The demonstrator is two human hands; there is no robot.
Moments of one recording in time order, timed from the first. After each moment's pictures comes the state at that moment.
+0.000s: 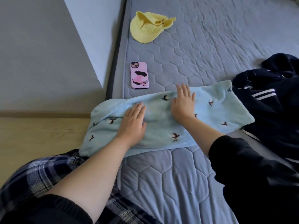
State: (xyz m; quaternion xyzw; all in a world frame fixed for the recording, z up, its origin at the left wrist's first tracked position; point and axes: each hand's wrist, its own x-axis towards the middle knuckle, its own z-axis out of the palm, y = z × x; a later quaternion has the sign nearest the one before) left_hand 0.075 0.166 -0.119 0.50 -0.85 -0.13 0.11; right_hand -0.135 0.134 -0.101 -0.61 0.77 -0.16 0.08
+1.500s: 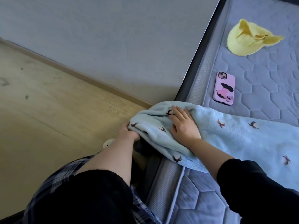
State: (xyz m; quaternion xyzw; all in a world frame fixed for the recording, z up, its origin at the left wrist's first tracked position) left_hand 0.289 0.188 -0.143 0.54 0.26 -0.58 0.55; right_hand 0.085 0.131 -0.162 -0.89 0.44 -0.12 0.07
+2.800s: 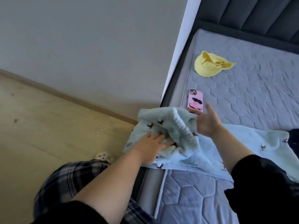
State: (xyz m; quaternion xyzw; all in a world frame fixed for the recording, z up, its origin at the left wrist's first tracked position) left_hand 0.212 0.210 -0.108 0.45 -0.89 -0.08 -0.03; right_hand -0.017 0.099 -0.047 -0.24 0.50 -0.36 0.75
